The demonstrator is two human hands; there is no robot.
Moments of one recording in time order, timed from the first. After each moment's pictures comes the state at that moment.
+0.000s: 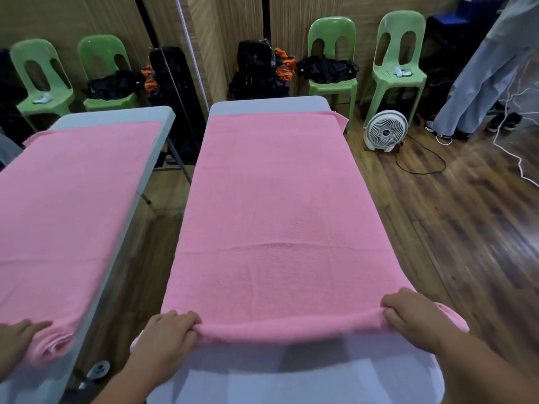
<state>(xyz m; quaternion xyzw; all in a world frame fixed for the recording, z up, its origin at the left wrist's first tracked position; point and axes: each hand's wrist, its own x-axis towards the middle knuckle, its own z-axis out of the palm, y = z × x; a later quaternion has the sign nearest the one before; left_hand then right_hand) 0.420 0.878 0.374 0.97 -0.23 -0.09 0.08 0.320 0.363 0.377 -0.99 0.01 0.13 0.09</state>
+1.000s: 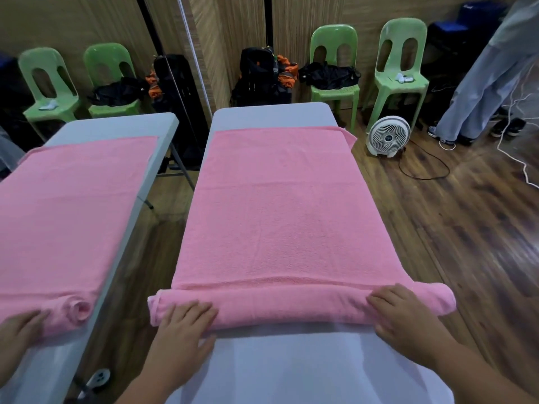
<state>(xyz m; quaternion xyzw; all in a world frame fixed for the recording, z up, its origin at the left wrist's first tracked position) 0.425 0.858 0.366 0.97 -0.24 -0.04 0.01 0.328 0.384 0.374 -1.00 -0.08 0.00 0.05</state>
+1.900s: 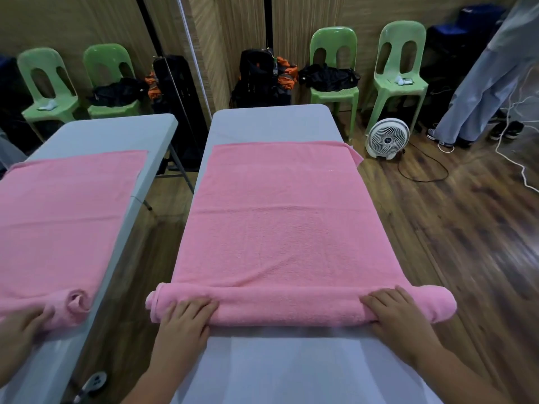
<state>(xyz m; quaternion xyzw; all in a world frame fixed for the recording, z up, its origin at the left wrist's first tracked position) 0.435 0.849 0.364 0.98 -0.20 -0.07 0.03 0.336 0.387 0.347 -1.00 -0.01 0.02 0.06</state>
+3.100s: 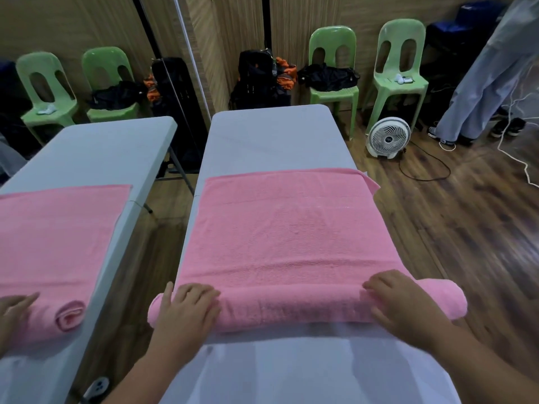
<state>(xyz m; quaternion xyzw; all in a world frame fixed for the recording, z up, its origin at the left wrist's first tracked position) 0.469 0.831 0.394 0.97 -0.22 -0.02 0.02 0.369 0.387 0.396 -0.99 -0.08 -0.04 0.09</state>
